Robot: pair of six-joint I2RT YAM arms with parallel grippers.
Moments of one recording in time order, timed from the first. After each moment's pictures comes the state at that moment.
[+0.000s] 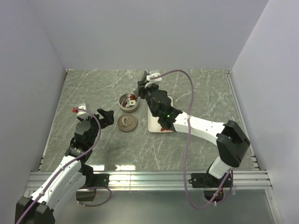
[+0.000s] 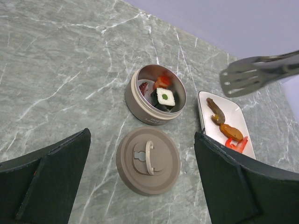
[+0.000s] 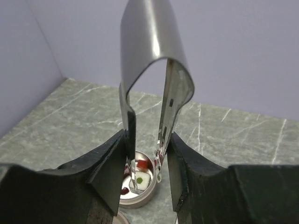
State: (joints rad) left arm -0.32 0.65 0.30 0.21 -0.21 -0.55; right arm 0.89 1.63 1.16 0.58 0.54 0.01
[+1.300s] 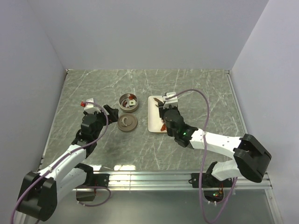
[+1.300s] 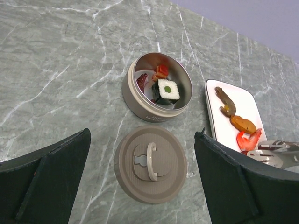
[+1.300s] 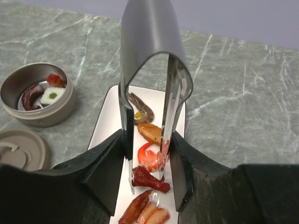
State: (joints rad) left arm -0.32 0.92 0.33 0.38 -0.15 -0.51; right arm 0.89 1.34 0.71 0.45 0.78 0.05
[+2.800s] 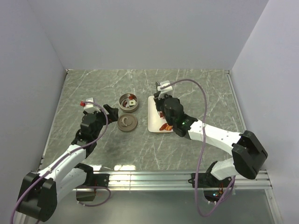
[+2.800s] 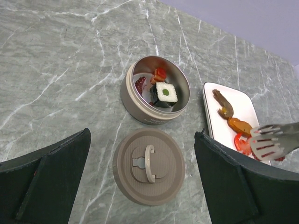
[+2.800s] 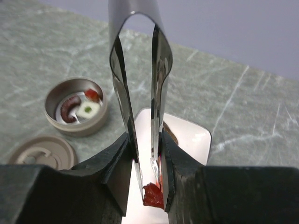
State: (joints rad) left arm -0.32 0.92 0.34 0.38 -0.15 -0.51; right arm 0.82 1.40 0.86 0.38 0.49 -0.02
